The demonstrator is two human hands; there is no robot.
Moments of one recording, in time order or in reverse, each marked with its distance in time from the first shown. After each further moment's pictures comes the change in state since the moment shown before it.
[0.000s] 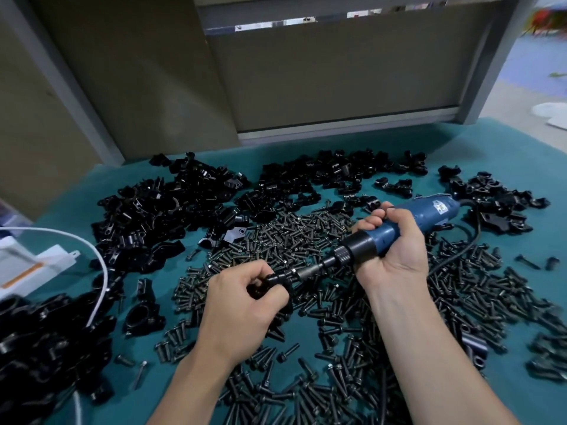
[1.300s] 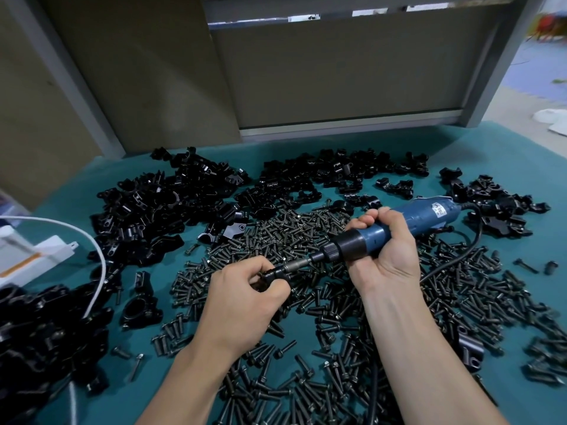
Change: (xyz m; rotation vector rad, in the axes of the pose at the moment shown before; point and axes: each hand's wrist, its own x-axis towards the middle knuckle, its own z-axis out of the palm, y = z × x) left_hand 0.001 -0.004 0.004 0.012 -0.027 -0.107; right_hand 0.000 0.008 -0.003 -0.025 -0.006 -0.019
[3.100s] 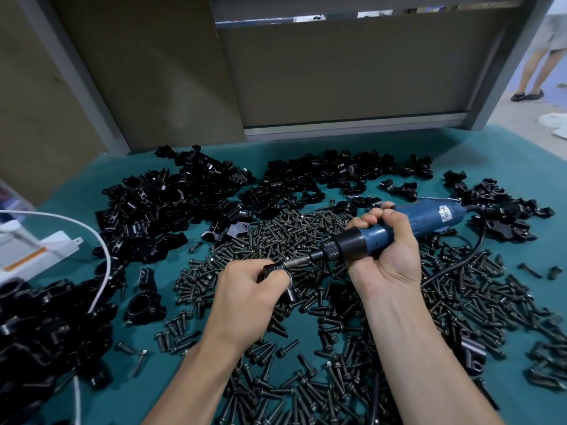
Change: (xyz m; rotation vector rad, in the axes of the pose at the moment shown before) left_hand 0.001 0.010 0.001 -0.138 0.005 -0.050; right_hand -0.004 0.004 0.002 0.041 -0.106 0.028
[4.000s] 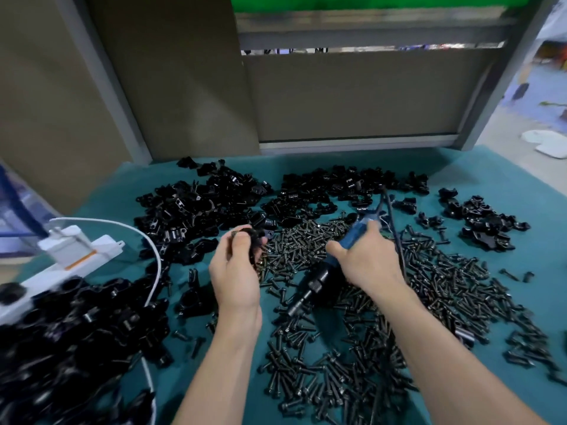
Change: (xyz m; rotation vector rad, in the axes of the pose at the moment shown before) left_hand 0.014 0.021 -0.031 -0.713 0.544 -0.267; right_hand -0.021 0.018 0.026 -2.226 0.220 -0.196
